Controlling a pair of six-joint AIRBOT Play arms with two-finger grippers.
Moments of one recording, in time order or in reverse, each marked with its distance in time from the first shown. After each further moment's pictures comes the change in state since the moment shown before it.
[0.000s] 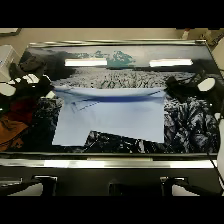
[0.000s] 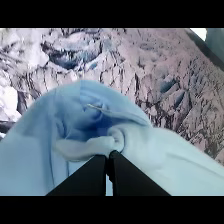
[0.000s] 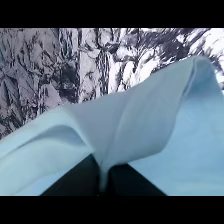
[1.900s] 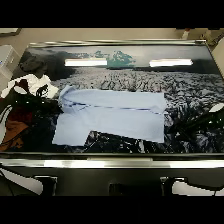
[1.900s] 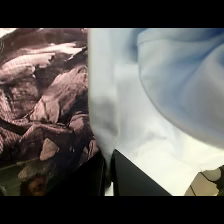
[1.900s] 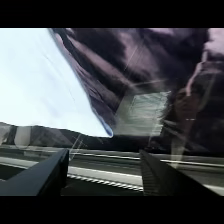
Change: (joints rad) left arm 0.170 -0.444 0.229 -0.058 -0.632 0.542; right arm -0.344 -0.061 -0.269 -0.077 0.648 -0.389
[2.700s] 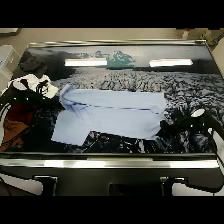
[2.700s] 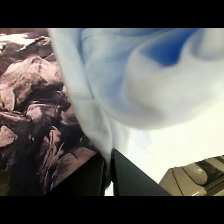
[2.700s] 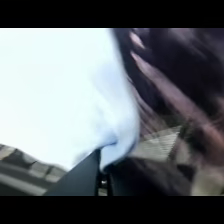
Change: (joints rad) left arm -0.060 0.093 0.016 0.001 -0.013 -0.105; right arm 0.162 0.009 -0.116 0.109 -0.251 -0.033
